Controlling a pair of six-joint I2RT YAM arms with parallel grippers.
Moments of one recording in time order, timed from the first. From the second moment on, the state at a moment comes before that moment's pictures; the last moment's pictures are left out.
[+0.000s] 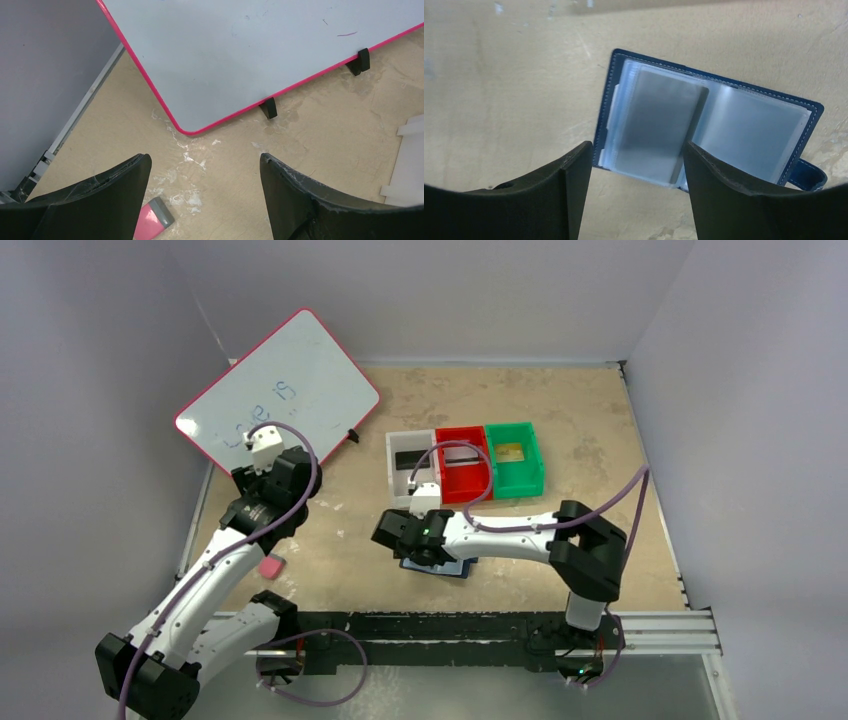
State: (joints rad) left arm -0.44 0.90 0.83 -0.70 -0.83 -0.55; right arm 1.22 1.76 1.20 -0.67 0.58 1.13
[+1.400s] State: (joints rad) left arm -0.44 0.97 0.83 -0.70 -0.84 -0.55; right arm 1.22 1.70 1.02 -0.52 0.55 1.20
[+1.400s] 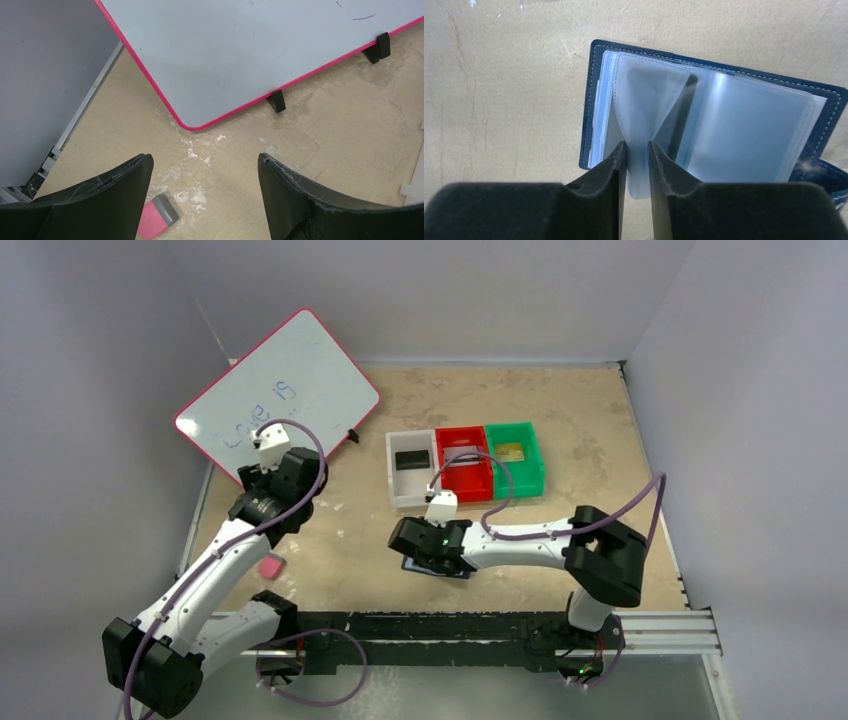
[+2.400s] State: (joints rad) left arm -0.44 0.97 0.83 -0.71 -0.84 -0.55; right arm 1.22 1.50 0.88 -0.79 0.59 1.56
